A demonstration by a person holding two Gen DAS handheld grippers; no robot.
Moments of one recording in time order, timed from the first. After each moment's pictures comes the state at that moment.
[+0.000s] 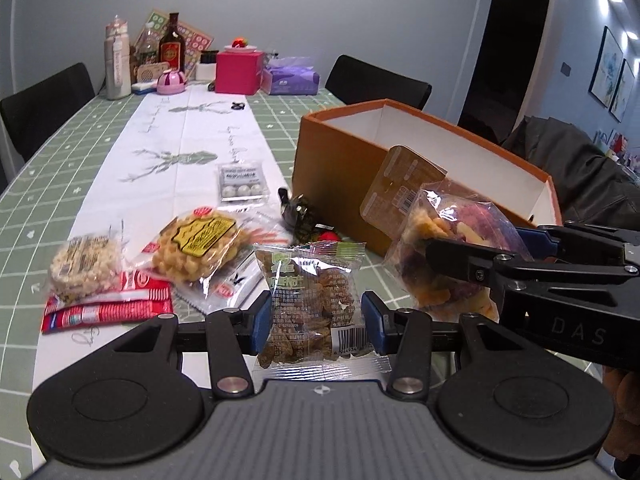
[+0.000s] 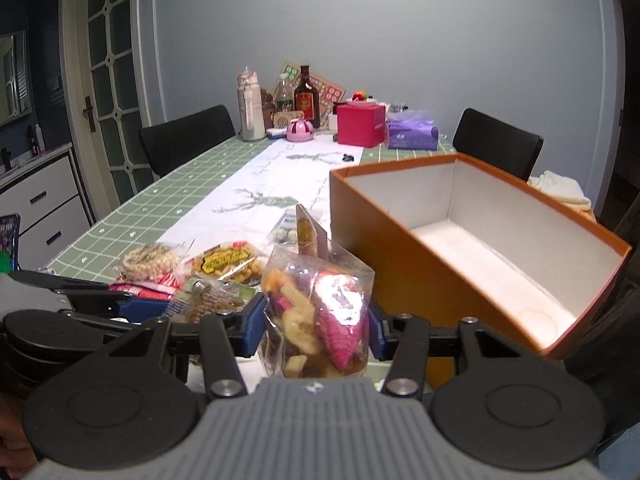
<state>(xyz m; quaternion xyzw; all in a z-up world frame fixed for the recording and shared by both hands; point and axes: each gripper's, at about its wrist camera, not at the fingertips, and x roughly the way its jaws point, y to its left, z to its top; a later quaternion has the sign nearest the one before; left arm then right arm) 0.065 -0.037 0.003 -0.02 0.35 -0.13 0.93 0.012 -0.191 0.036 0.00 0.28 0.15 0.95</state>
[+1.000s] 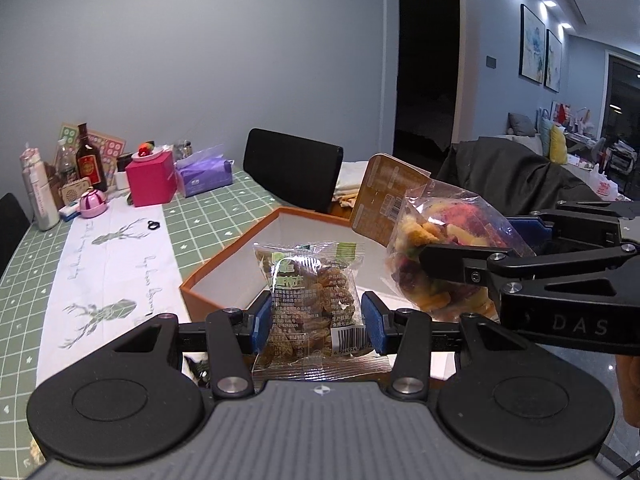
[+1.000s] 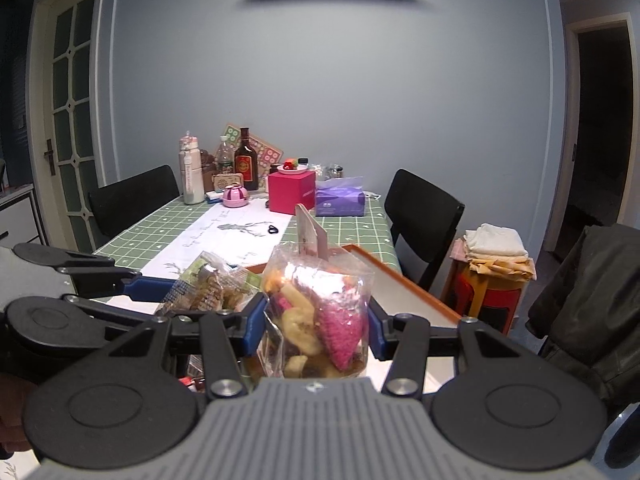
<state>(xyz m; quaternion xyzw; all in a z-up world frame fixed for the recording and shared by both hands) 0.117 -0.145 0.082 0.06 0.27 -0.22 0.94 0.034 -0.292 0.121 0.00 0.23 0.09 0.97</state>
